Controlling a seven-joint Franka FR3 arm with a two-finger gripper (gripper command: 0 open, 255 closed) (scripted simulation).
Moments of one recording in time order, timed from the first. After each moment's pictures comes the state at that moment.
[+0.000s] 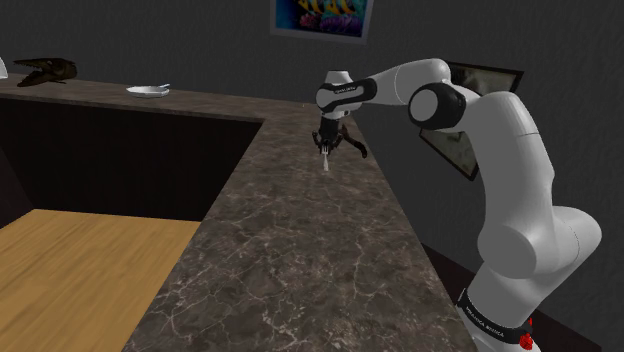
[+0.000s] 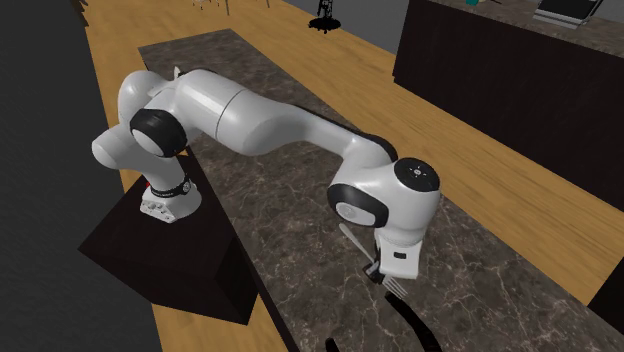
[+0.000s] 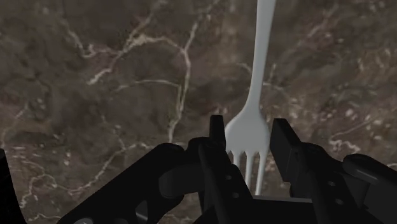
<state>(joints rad) -0.39 0.75 0.16 -1.17 -0.14 1.98 0.57</state>
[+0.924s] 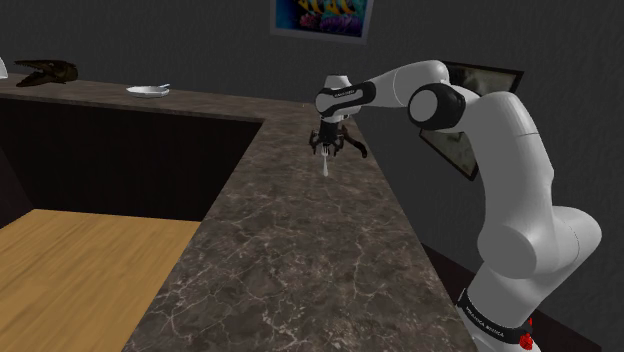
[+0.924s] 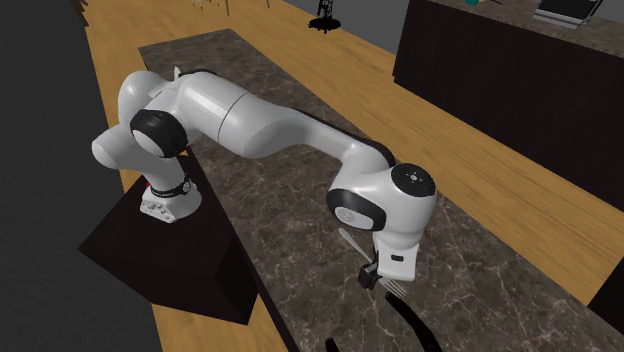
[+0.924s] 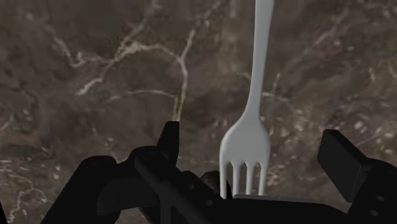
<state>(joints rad) -0.39 0.75 0.16 -1.21 -0.14 2.02 0.58</state>
